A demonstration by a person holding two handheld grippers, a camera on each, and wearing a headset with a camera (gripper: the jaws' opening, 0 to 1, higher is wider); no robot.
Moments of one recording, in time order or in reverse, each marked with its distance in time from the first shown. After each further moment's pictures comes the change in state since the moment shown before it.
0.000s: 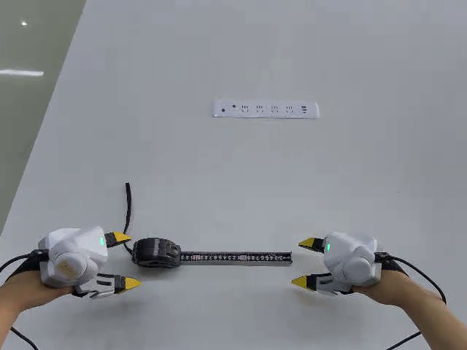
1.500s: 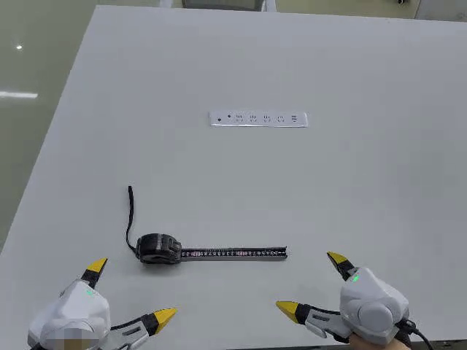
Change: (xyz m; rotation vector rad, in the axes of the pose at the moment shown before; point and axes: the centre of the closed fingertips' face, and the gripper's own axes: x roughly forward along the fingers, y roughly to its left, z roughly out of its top) left arm -0.056 -0.063 0.040 -0.451 -0.281 0.432; right arm -0.066 0.053 0.032 0.434 -0.197 -0.413
